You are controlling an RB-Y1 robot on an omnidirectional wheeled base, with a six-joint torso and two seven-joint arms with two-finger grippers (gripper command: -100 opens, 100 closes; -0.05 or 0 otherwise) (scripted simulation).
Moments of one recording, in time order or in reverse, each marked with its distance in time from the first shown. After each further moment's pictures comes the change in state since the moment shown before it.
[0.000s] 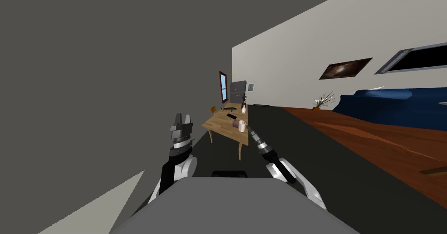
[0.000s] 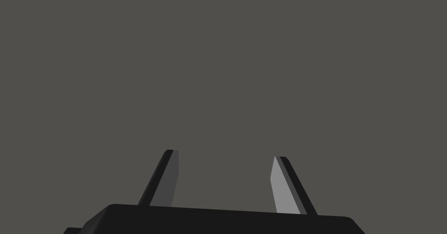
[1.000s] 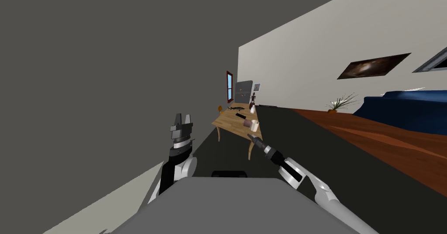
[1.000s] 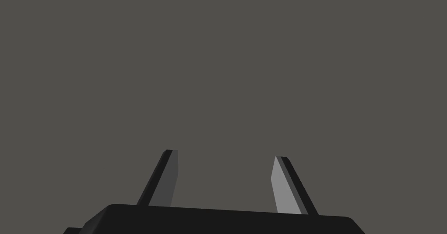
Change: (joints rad) left arm 0.000 0.000 0.000 0.000 0.000 0.000 0.000; right arm -0.083 -0.262 0.078 0.290 0.089 -0.026 0.127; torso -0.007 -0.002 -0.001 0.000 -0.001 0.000
